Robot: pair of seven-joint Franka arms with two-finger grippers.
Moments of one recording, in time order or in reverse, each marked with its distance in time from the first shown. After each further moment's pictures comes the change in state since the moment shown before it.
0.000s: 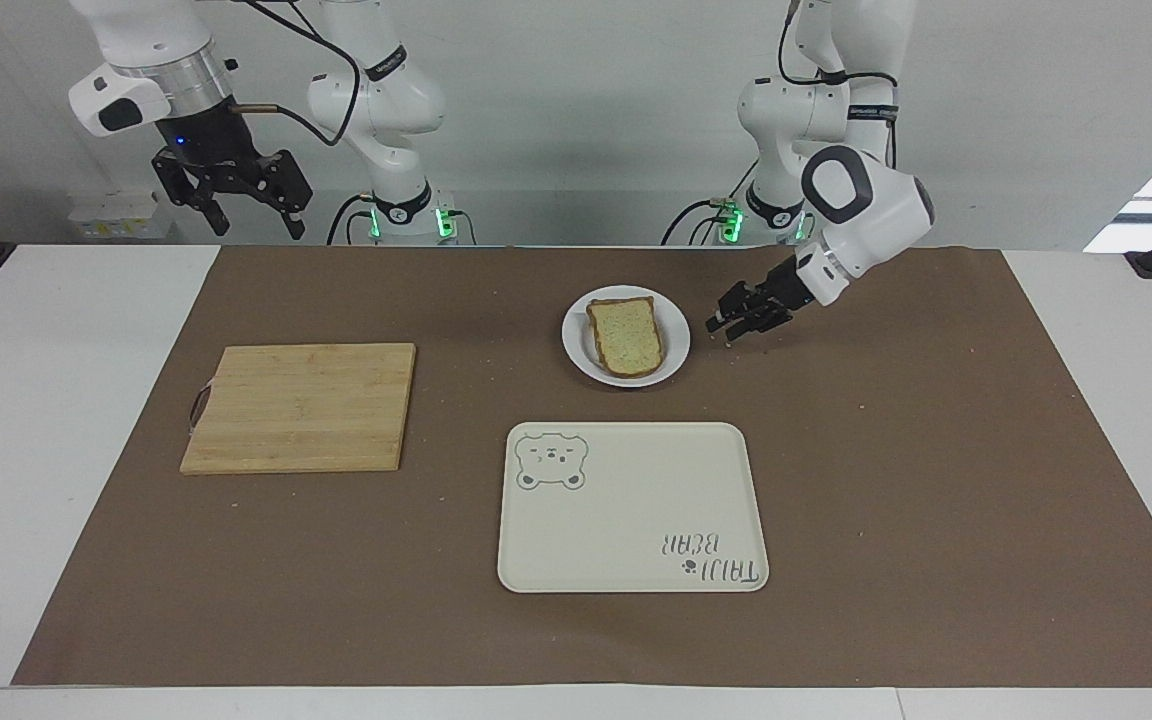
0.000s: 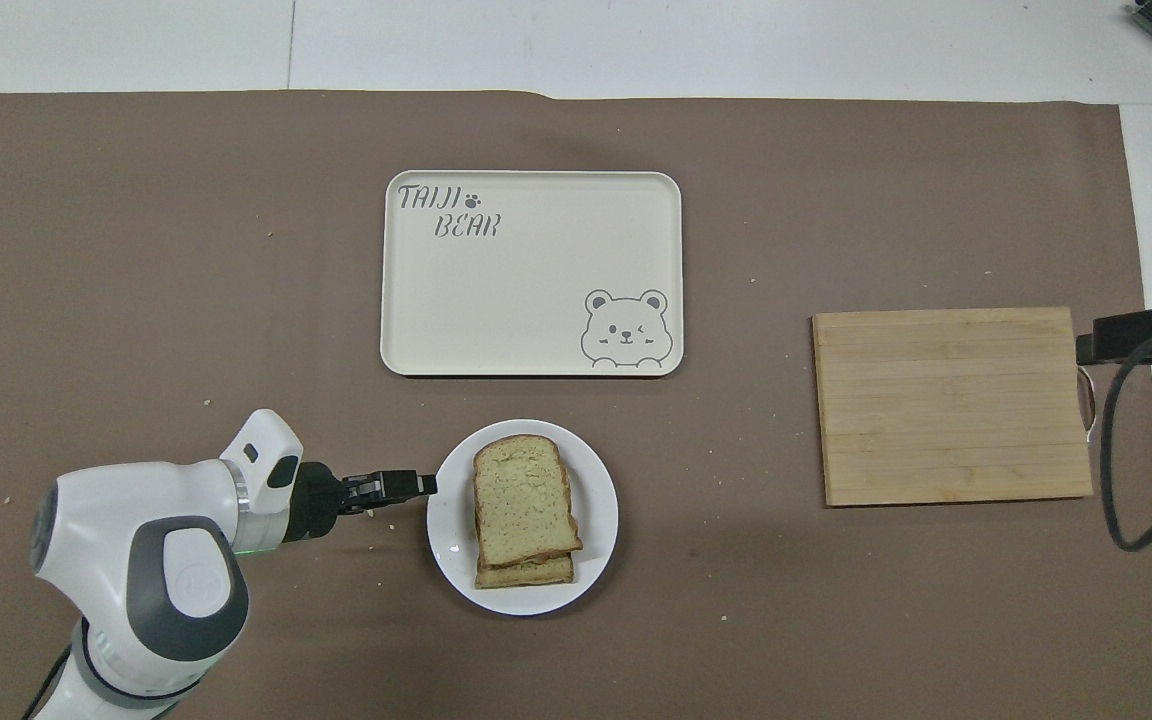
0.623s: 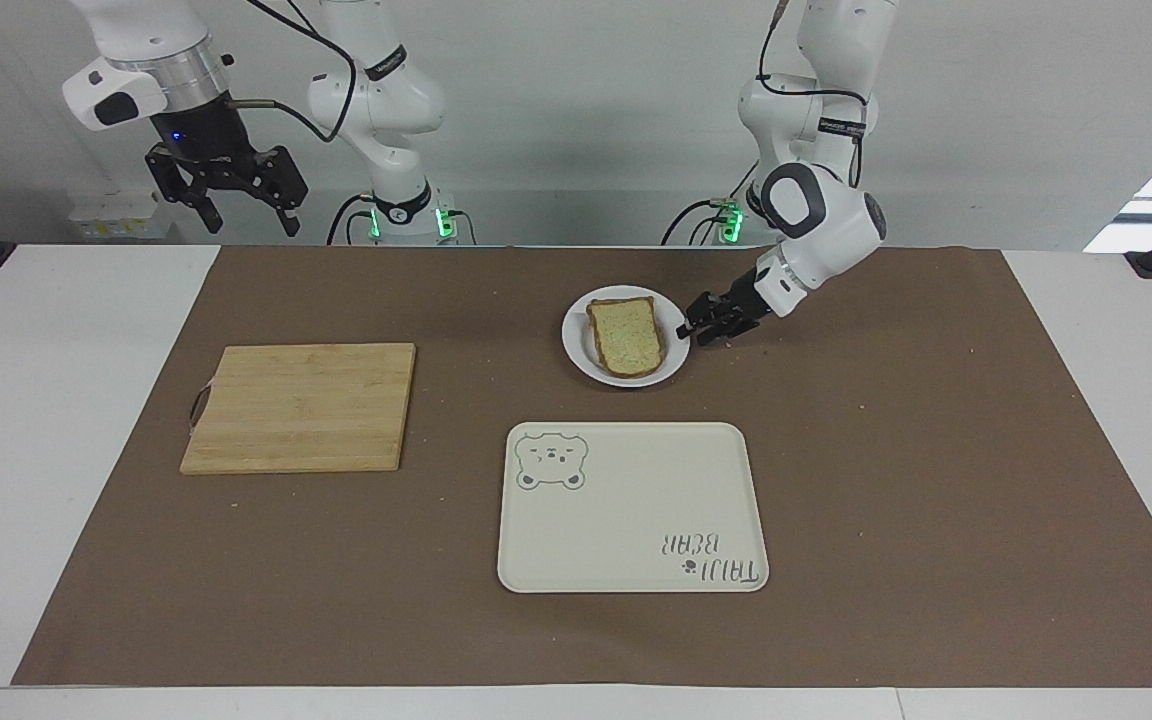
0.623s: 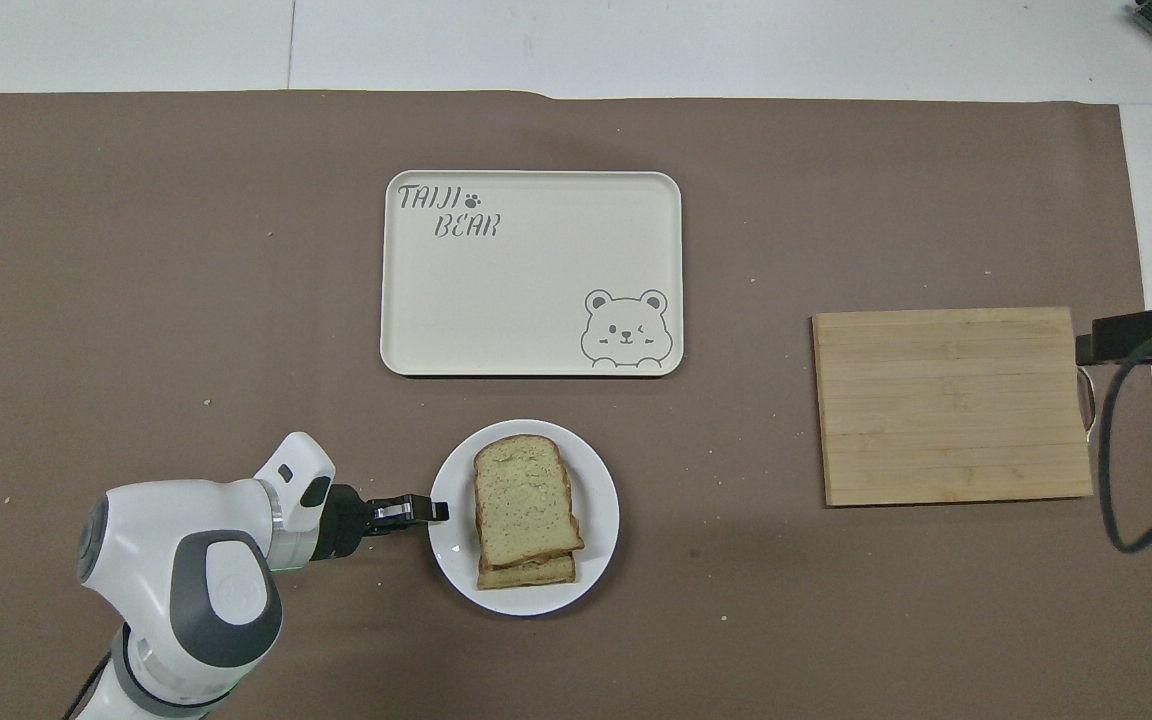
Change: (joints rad) left arm -0.047 0.028 0.002 -0.040 -0.045 0.014 0.023; right arm 0.001 -0.001 0.003 0.001 -0.001 0.000 -0.001
